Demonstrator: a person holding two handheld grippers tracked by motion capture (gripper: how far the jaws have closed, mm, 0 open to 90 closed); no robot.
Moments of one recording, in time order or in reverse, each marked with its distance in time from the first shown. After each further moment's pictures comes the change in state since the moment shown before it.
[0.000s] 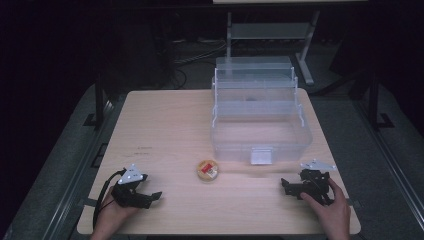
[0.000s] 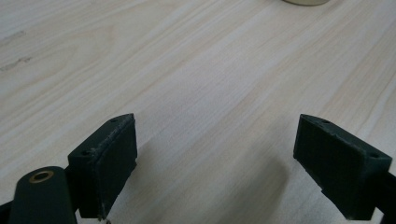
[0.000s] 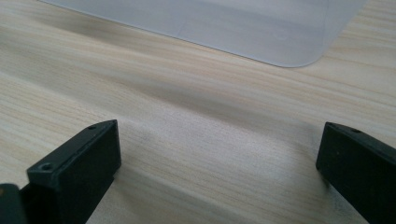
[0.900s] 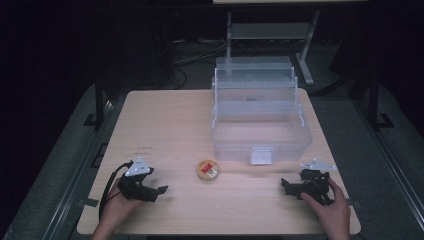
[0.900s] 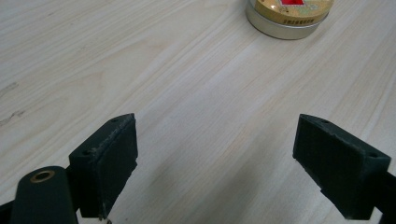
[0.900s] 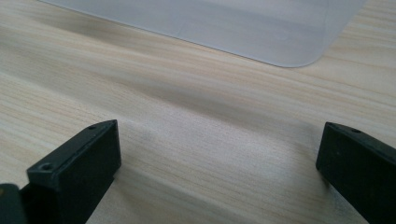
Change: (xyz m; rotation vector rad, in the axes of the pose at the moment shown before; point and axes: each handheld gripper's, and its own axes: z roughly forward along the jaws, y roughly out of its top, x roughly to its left) left arm -0.006 0.030 0.005 0.000 -0.021 0.038; right arm 0.000 0.000 0.000 0.000 0.000 0.000
